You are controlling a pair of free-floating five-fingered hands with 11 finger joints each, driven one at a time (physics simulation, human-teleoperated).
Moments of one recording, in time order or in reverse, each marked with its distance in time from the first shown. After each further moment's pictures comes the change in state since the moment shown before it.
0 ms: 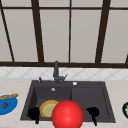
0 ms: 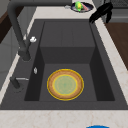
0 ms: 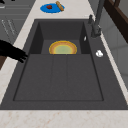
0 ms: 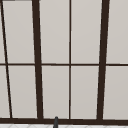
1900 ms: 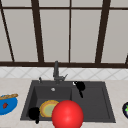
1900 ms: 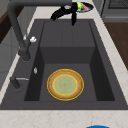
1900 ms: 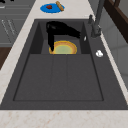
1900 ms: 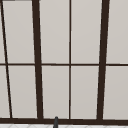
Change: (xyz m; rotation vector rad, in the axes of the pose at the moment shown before) left hand 0.000 0.000 0.000 0.003 0.002 -0.004; right hand 0.035 -0.135 -0.228 -0.277 -0.017 0.018
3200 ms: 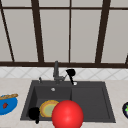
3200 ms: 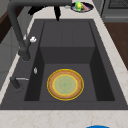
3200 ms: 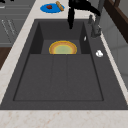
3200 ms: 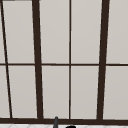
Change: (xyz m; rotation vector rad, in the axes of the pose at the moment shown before) left hand 0.000 0.000 0.000 0.000 0.000 0.000; right hand 0.060 -0.100 -0.111 0.059 -0.001 -0.001
